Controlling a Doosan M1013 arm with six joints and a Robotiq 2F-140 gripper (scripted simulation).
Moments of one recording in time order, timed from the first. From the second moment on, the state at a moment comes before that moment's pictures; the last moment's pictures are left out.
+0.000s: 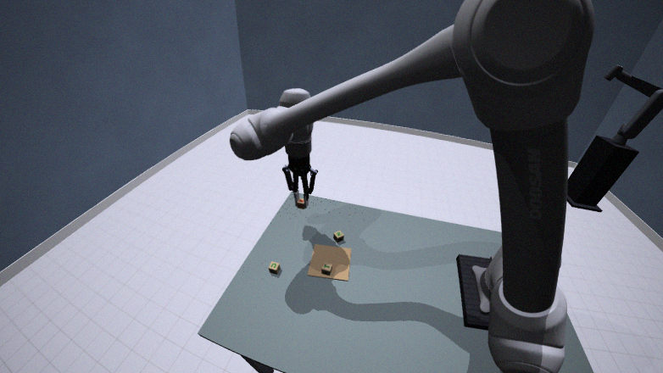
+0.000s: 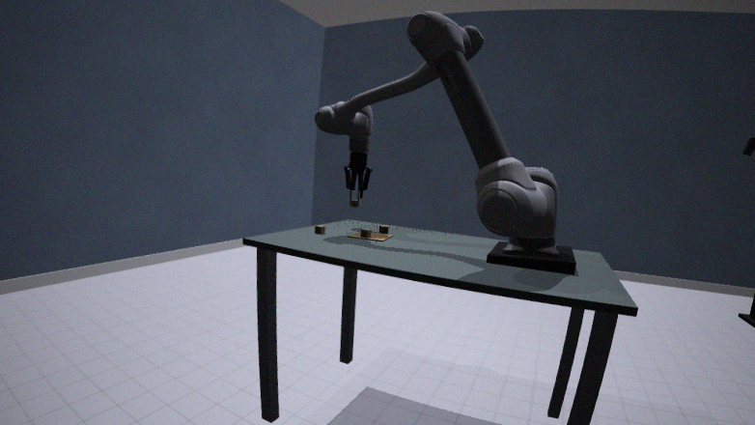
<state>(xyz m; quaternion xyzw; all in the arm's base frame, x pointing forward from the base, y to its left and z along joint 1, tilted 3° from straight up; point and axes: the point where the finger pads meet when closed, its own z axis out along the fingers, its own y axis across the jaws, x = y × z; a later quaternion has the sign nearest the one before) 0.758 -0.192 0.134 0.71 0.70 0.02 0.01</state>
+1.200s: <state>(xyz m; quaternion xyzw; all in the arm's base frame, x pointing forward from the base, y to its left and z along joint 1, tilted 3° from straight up) 0.648 -0.071 0.140 0.72 0.70 0.02 0.01</state>
